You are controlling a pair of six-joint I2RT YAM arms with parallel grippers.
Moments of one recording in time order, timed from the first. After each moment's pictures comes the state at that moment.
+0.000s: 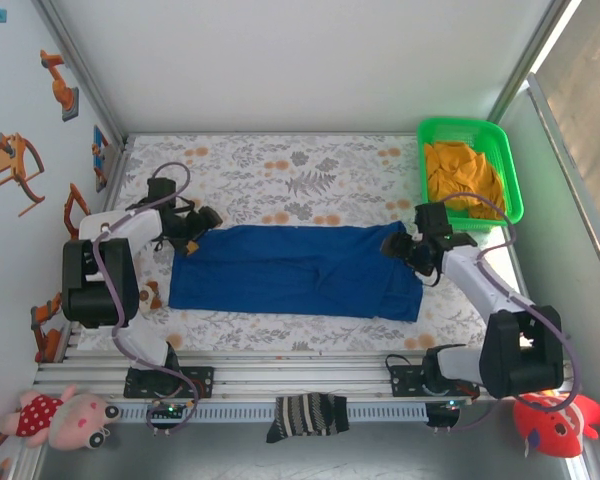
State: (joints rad) left arm -0.05 1.69 1.03 -0.51 0.36 -0.64; right arm 0.13 1.29 0.78 -0.59 -0.13 0.53
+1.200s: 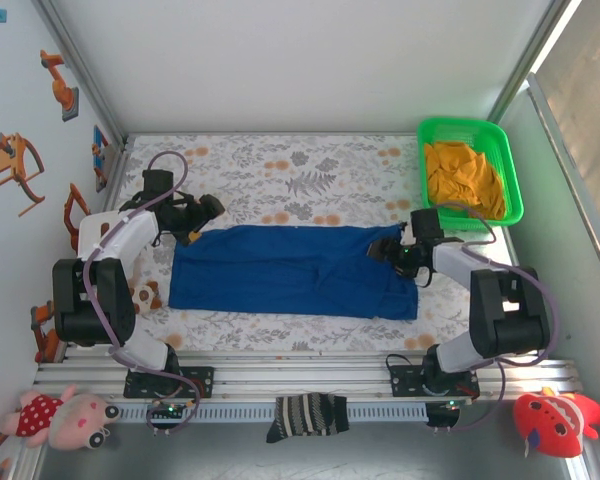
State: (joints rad) left arm -0.08 1.57 1.05 -0.53 0.39 -0.64; right arm 0.15 1.49 0.68 -0.31 -0.42 0.54
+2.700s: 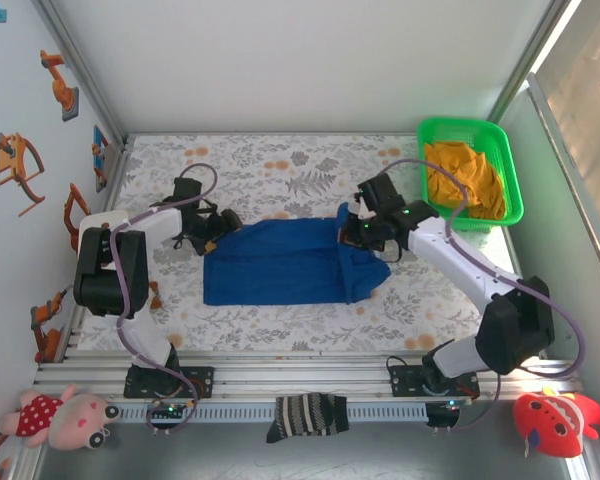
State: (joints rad) left arm -0.19 1.78 1.04 -0.44 0.33 -0.62; right arm 0.56 1.45 1.17 -0.73 -0.23 0.67
